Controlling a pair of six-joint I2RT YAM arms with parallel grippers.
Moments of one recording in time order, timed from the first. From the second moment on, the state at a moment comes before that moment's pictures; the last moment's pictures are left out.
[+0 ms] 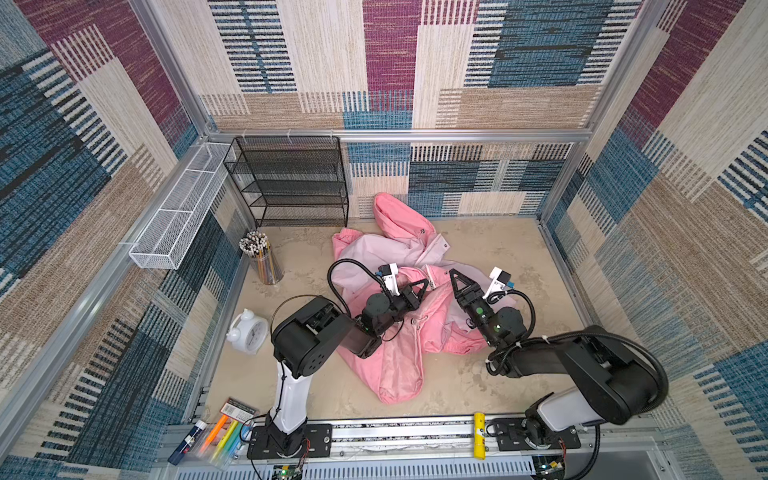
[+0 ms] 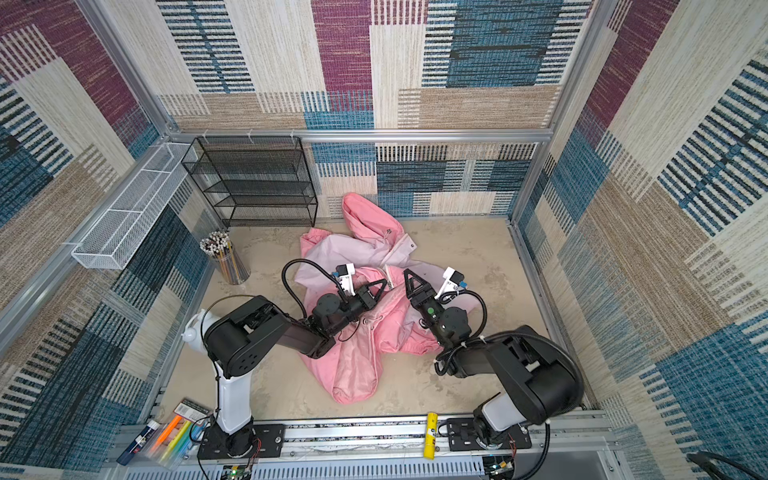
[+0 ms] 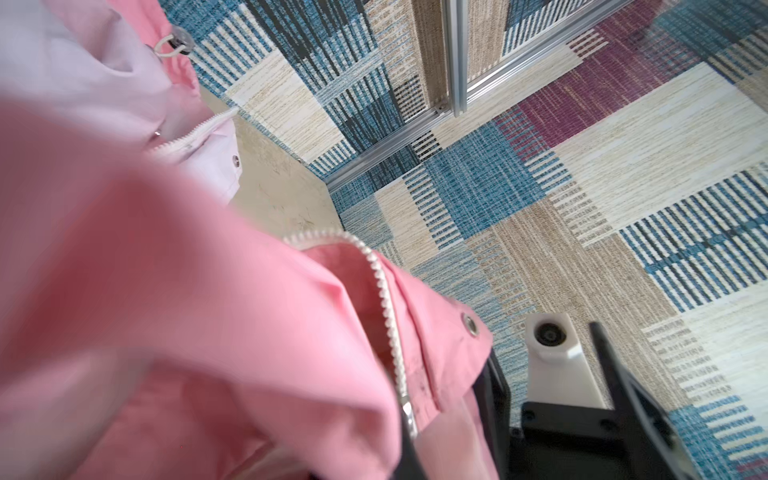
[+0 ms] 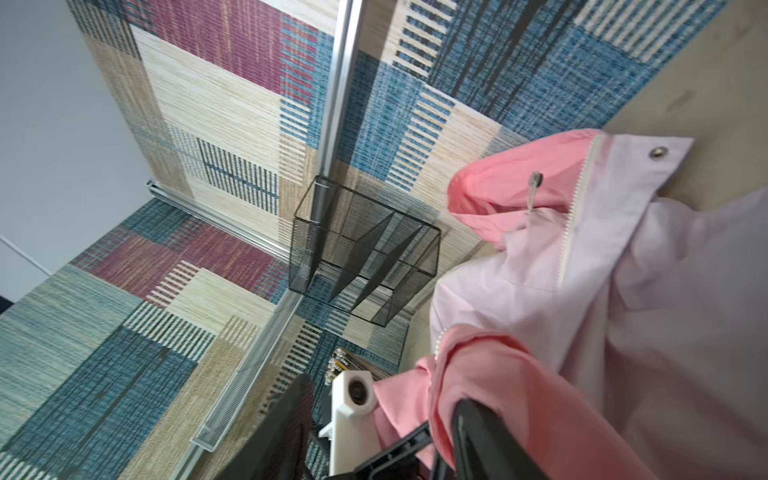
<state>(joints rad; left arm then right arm) -0.74 2.00 0.75 1.33 0.11 -1.03 0.50 1.41 0.30 1.32 0.04 1.14</state>
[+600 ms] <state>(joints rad) -0.74 2.00 0.75 1.33 0.11 -1.03 0.49 1.18 0.33 0.85 0.08 1.23</state>
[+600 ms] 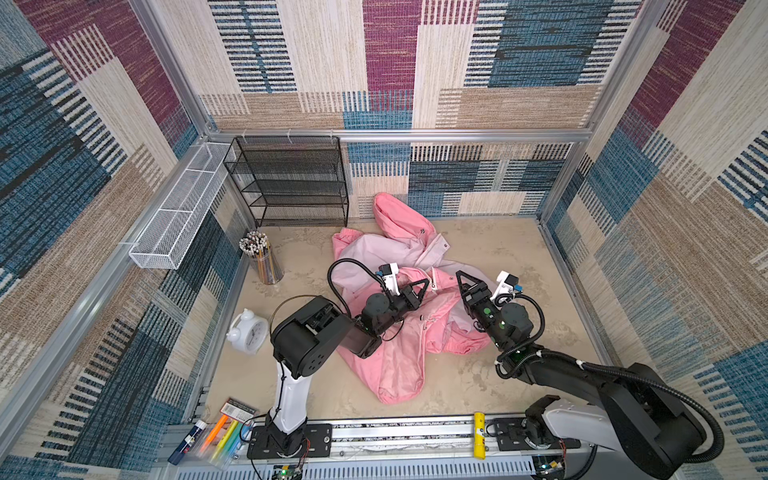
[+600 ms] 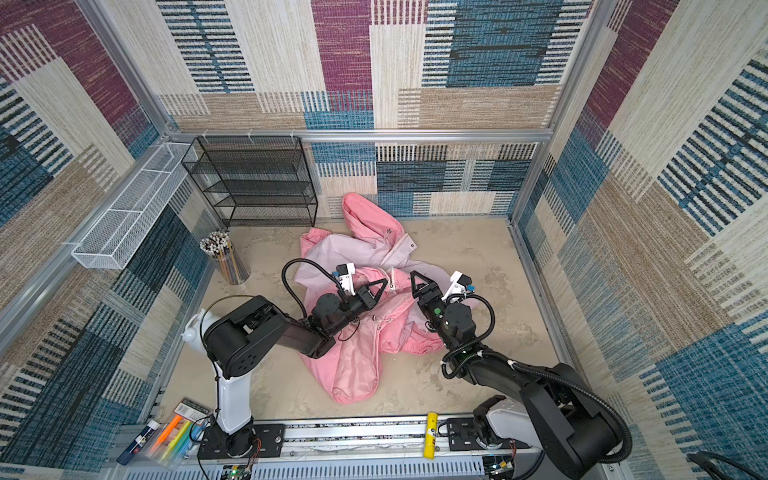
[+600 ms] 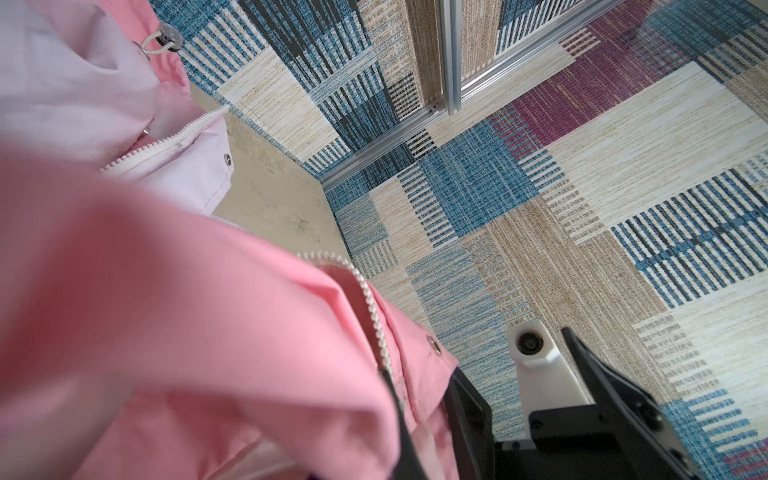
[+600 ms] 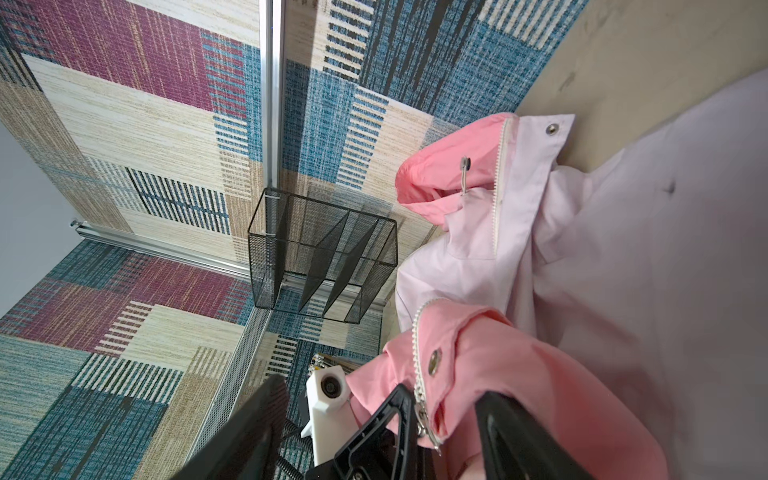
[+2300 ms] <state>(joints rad) -0.74 1.99 0.74 1.30 0.10 -1.03 0.56 1.31 0.47 0.59 -0.11 1.52</state>
